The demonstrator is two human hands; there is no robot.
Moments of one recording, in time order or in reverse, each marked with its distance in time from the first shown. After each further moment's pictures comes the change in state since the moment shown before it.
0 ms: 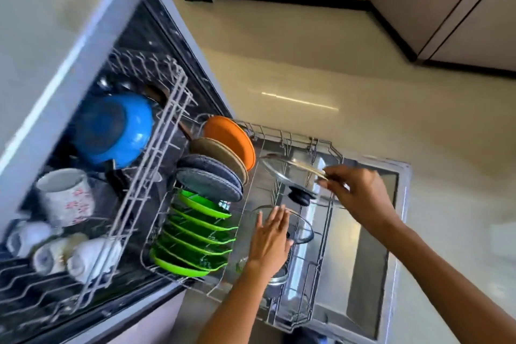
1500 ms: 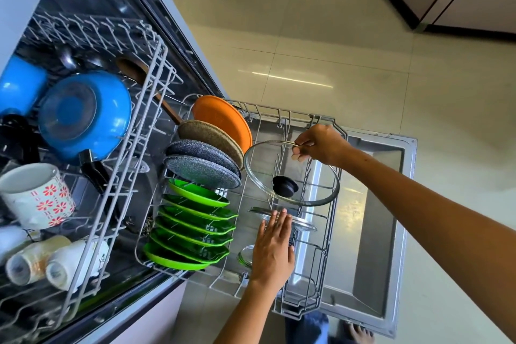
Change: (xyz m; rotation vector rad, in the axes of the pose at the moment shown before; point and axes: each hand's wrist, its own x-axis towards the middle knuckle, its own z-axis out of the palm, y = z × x) left_hand -0.028 -0.002 0.059 -0.201 0.125 -0.017; right_hand 0.093 0.024 0.075 -0.010 -0.447 0.106
